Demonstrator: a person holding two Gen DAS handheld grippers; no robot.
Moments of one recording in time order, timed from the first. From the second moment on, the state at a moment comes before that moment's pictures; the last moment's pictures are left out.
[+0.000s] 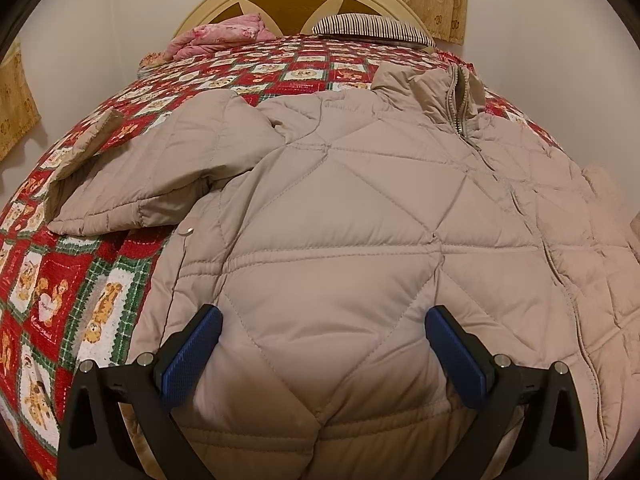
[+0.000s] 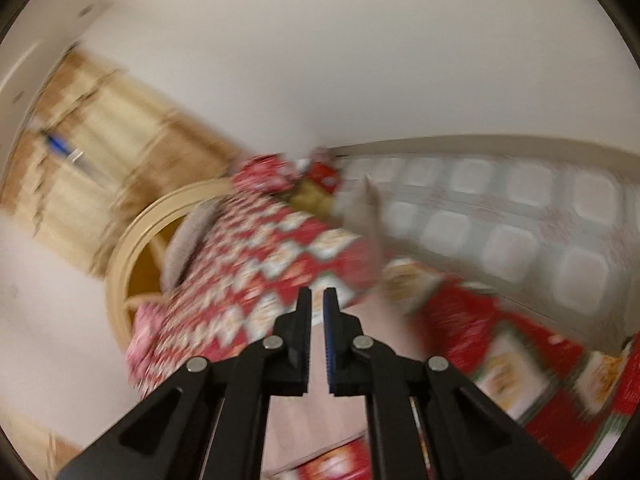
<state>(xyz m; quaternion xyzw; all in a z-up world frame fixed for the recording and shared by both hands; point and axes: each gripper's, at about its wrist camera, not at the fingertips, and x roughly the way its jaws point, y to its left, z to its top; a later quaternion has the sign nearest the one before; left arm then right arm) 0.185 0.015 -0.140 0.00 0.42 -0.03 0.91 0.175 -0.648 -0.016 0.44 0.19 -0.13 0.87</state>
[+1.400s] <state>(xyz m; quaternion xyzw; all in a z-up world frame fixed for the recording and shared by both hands) 0.193 0.014 -0.142 0.00 0.43 -0.03 0.90 0.157 -0.741 -0.164 0.55 0.23 -0.23 0.77</state>
